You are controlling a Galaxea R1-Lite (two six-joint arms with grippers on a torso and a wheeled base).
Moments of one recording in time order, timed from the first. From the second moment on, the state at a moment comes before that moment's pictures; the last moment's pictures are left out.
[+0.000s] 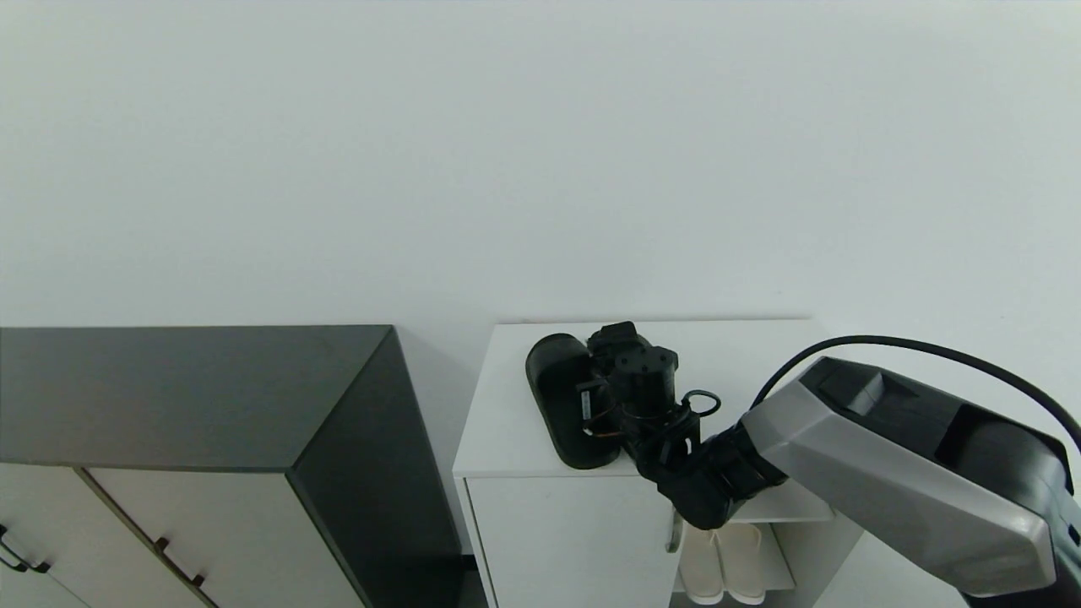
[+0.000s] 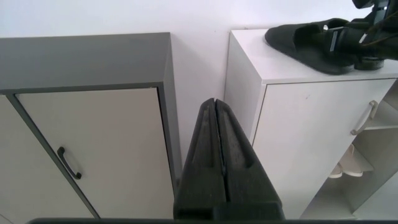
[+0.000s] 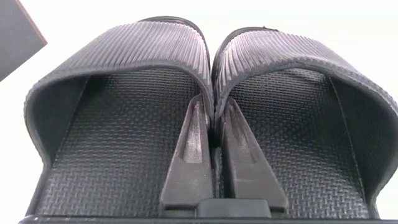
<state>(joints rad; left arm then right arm) 0.00 0.00 0.00 0.00 -0.03 0.01 0.71 2.44 -1.39 -0.94 -0.43 0.05</state>
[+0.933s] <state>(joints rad) 0.00 0.00 0.00 0.00 -0.03 0.01 0.75 2.03 -0.75 -1.09 -0.30 0.05</state>
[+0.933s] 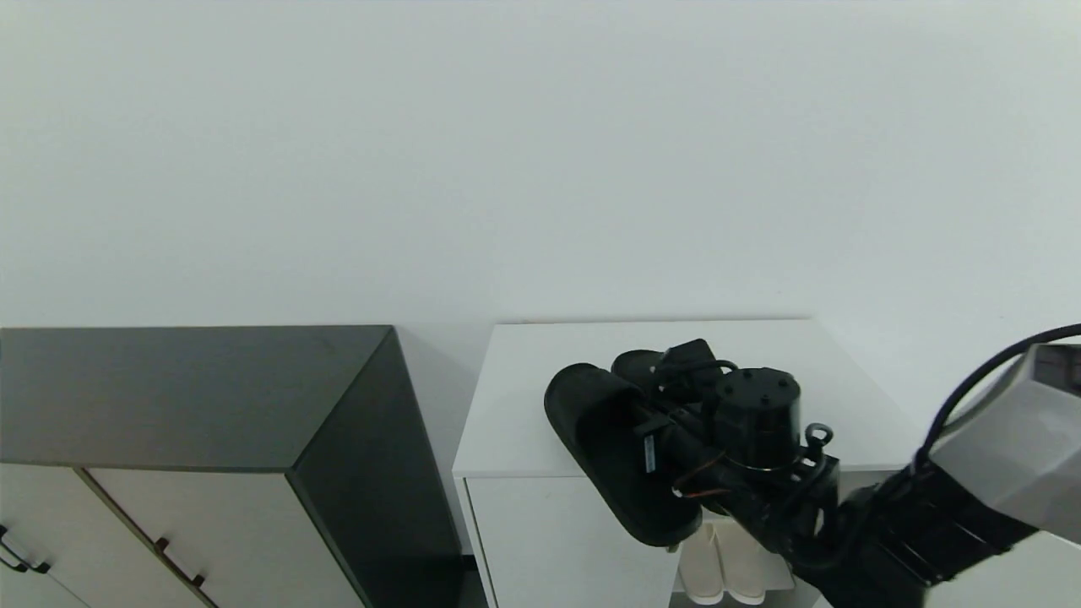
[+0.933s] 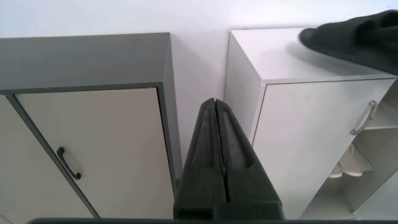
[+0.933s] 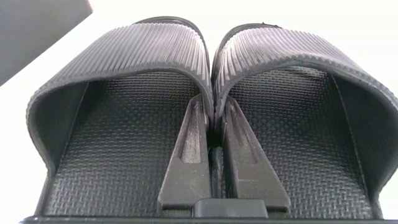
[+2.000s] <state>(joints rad) 0.00 0.00 0.00 0.00 -0.03 0.01 0.77 1.91 -0.64 -1.11 -0.29 0.05</state>
